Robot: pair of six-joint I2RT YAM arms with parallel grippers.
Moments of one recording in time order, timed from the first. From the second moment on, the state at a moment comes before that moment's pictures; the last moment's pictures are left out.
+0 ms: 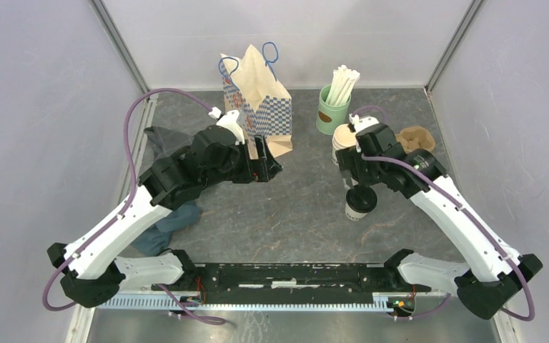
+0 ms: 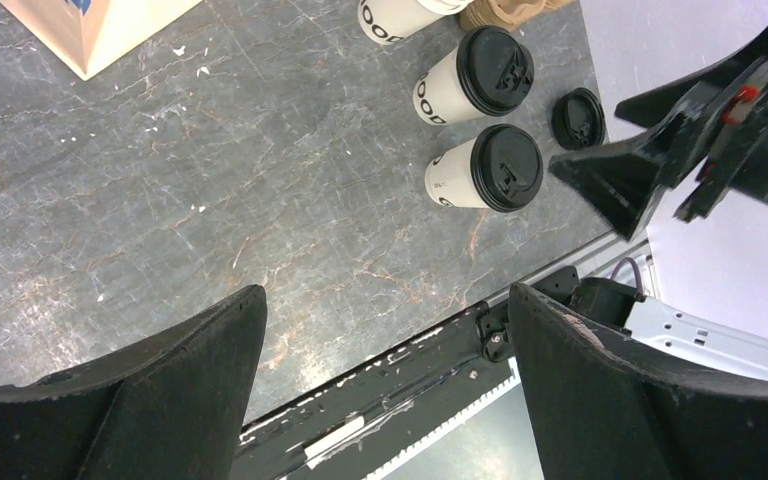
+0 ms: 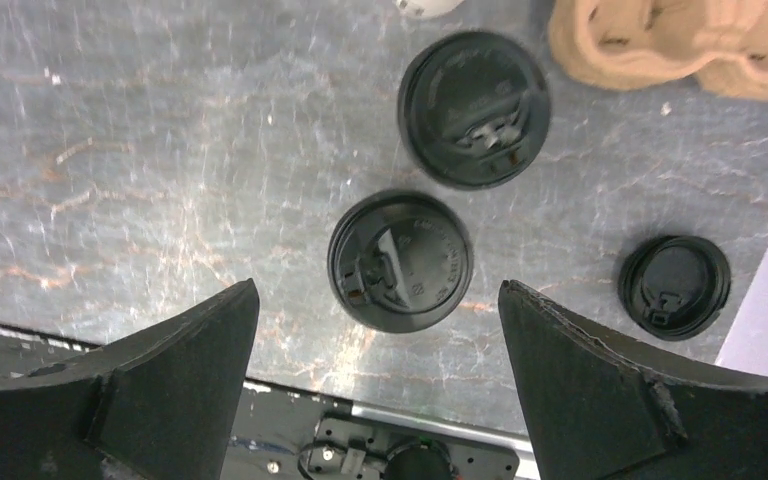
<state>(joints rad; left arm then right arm) -0.88 1.11 1.39 -0.84 -0.15 -0.72 0.61 1.12 1.26 -1.09 0.26 0.22</state>
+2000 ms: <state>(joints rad) -0.87 1.42 1.85 -0.92 -0.04 -0.19 -0.40 1.61 1.00 -0.28 -0.46 0.51</state>
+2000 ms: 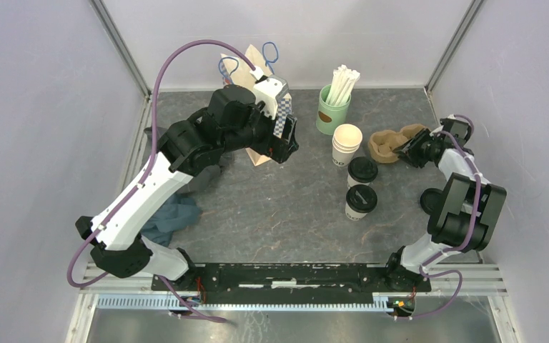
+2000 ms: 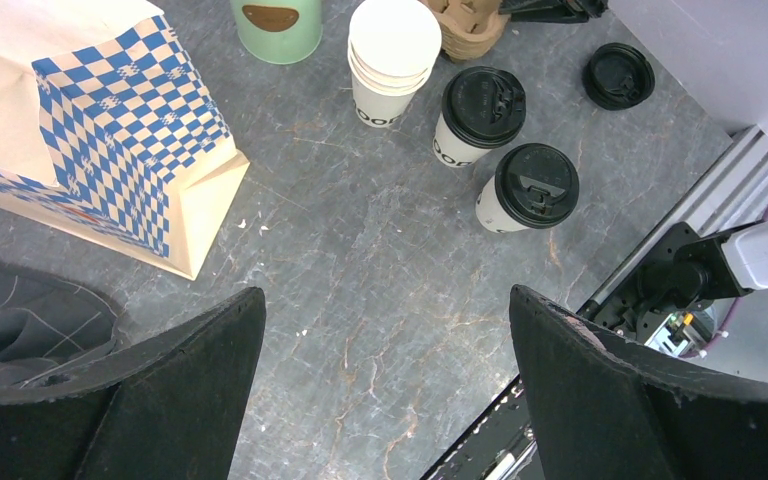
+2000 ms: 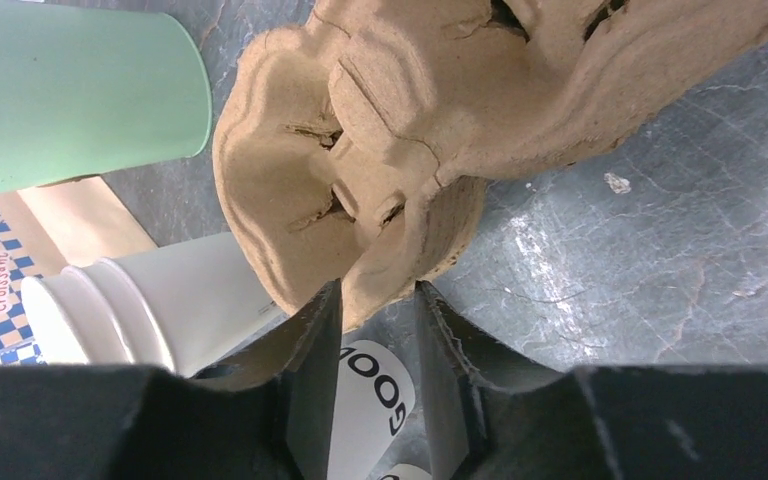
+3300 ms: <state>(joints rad) -0.87 1.42 1.81 -0.93 -0.04 -0.18 -0.17 1.88 1.53 -0.69 0.07 -0.19</state>
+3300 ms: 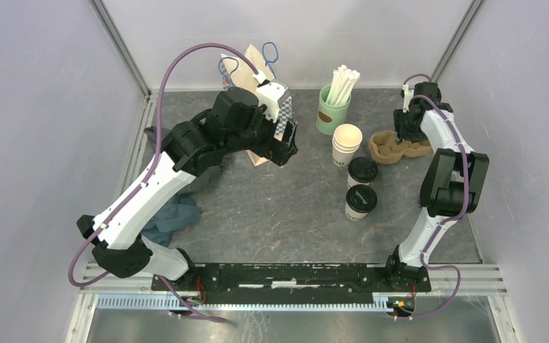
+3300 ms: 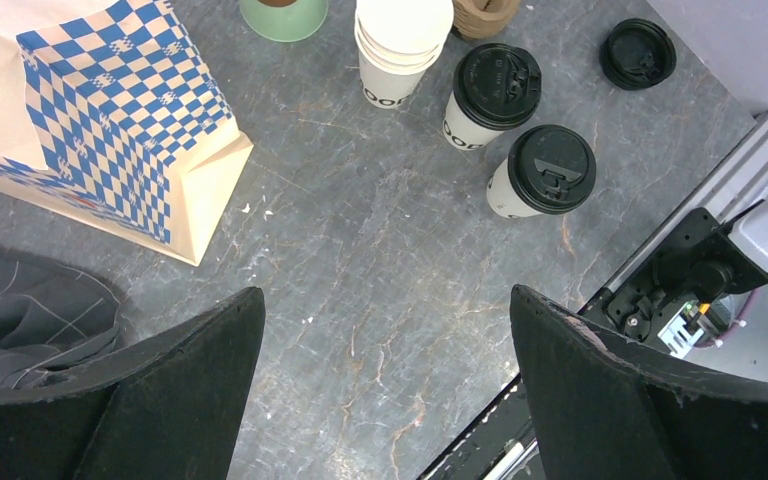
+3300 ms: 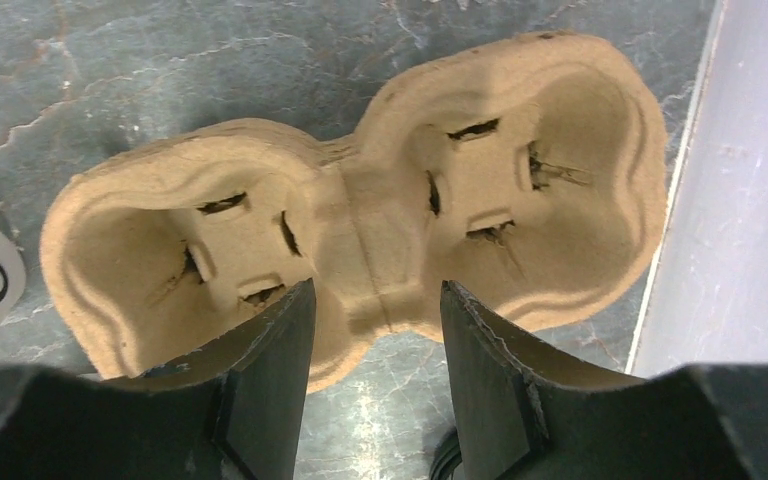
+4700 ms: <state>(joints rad) -0.87 1.42 1.81 -0.93 -0.05 -0.18 -0.17 1.92 1.56 -0.67 0.03 -0.18</state>
